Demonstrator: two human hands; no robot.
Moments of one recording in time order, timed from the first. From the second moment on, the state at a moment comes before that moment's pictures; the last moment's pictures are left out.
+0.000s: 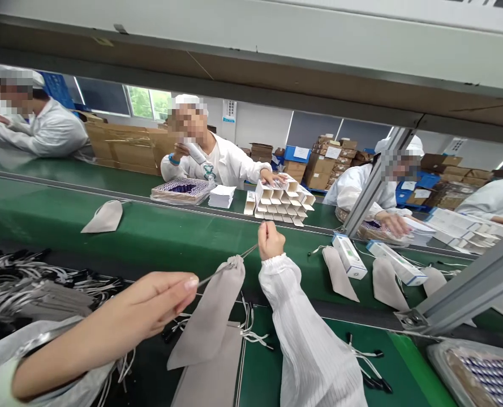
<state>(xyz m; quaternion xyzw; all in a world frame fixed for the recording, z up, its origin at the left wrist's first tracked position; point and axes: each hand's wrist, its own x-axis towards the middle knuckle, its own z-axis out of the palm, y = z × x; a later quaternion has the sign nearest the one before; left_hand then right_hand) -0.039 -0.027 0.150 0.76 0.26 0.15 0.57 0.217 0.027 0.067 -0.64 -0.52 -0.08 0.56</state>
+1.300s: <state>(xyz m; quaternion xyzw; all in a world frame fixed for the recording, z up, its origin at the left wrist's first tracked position) 0.007 0.018 0.038 0.94 0.20 -0.04 0.28 0.218 0.041 0.061 -0.83 -0.47 -0.01 0.31</state>
